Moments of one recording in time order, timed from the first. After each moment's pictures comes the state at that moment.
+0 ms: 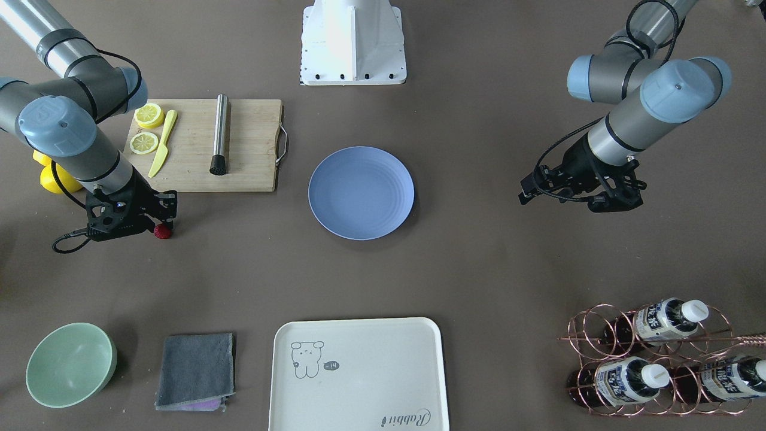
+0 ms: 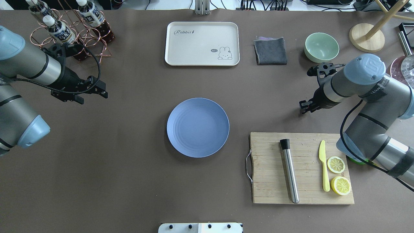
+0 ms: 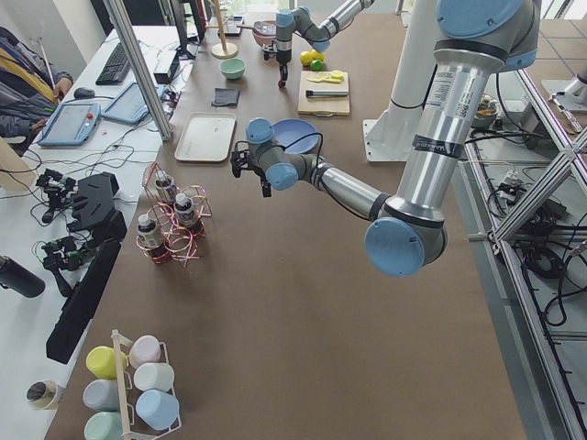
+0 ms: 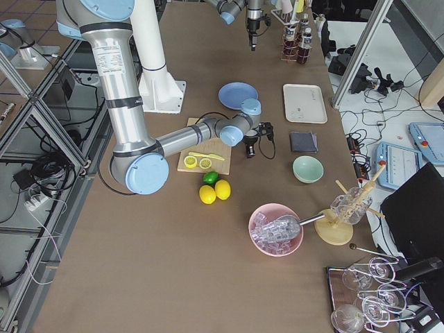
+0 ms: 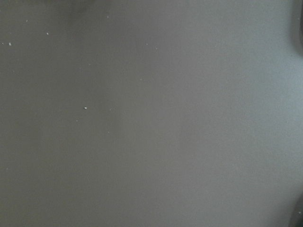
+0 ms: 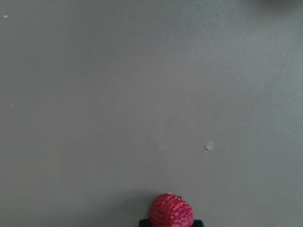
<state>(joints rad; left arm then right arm) -0.90 -1.84 -1.69 -2.04 -2.27 -1.15 0.81 -1.34 1.63 -1.18 2.07 0.79</state>
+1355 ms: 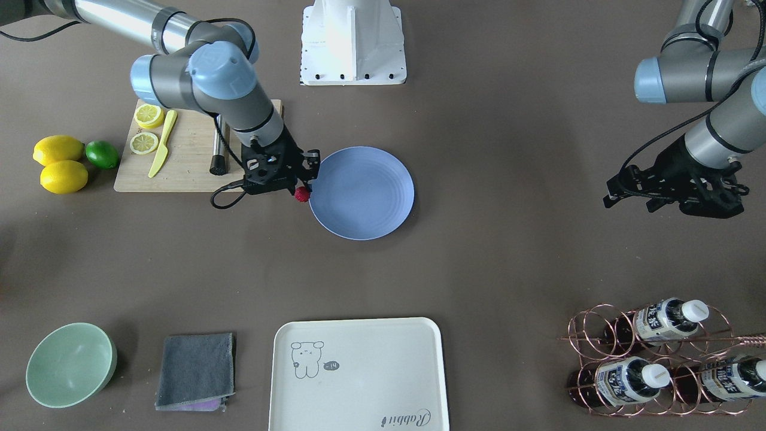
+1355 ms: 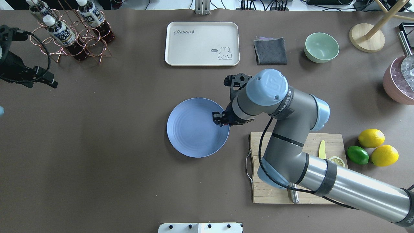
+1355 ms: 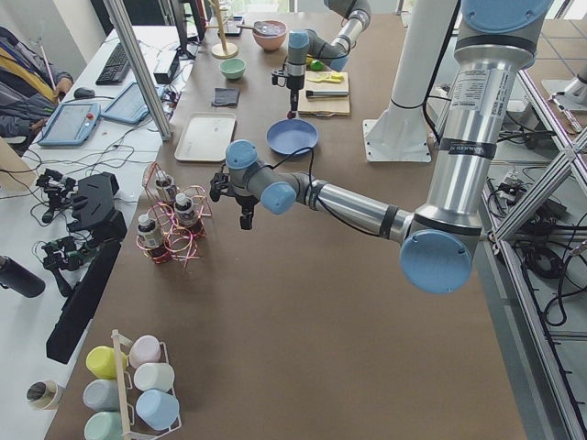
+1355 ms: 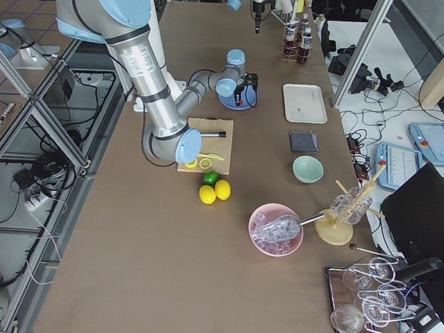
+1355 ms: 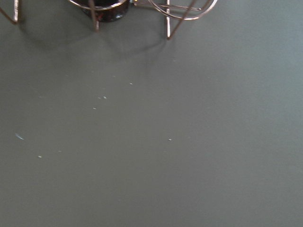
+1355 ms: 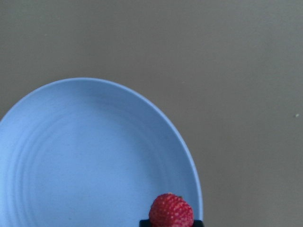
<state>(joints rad) -1.12 -1.73 -1.68 -1.90 -2.32 -0.65 0.50 -0.95 1.66 -1.33 1.90 1.22</state>
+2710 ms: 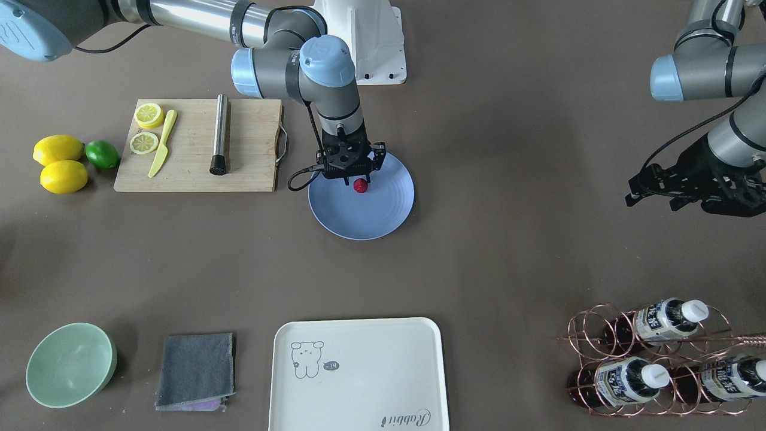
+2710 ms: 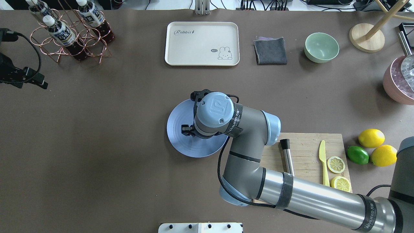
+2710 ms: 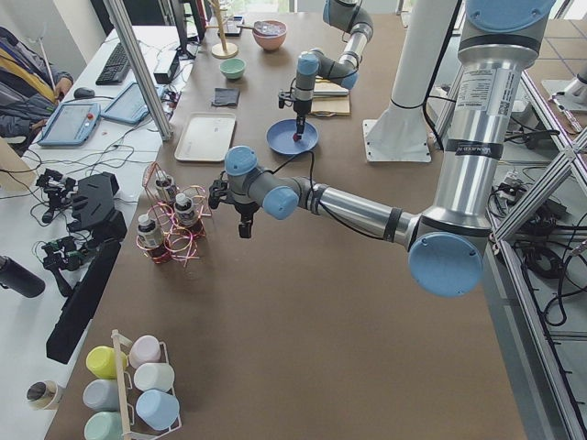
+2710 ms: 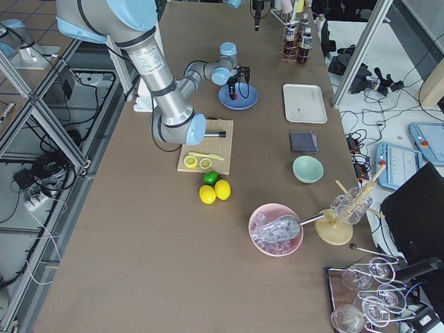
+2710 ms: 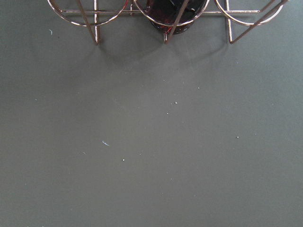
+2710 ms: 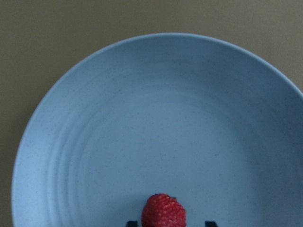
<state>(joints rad) -1.13 -1.71 -1.68 -1.88 -2.31 -0.61 0.42 -0.81 1.50 -1.36 1.79 1.27</state>
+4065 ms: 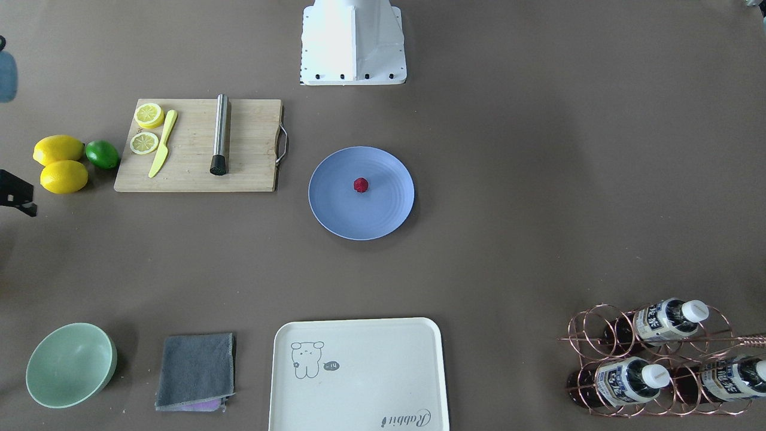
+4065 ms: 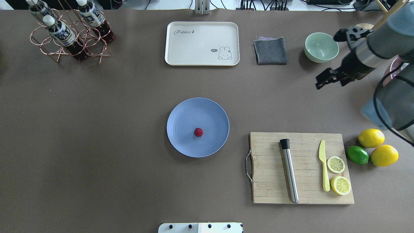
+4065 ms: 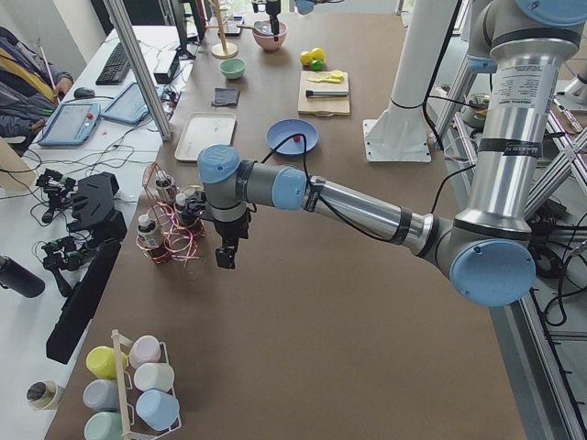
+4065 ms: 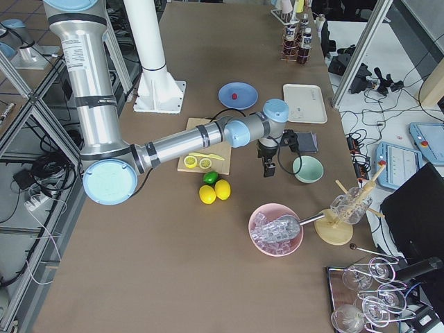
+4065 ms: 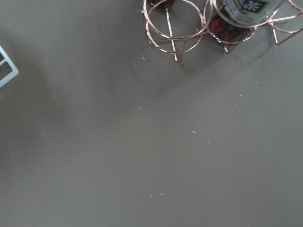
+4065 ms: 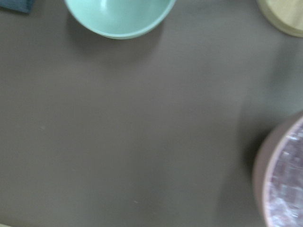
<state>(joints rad) -1.49 -1.68 -1.78 -1.38 -2.32 0.08 1.28 -1.43 1.73 -1.60 2.29 0.14</state>
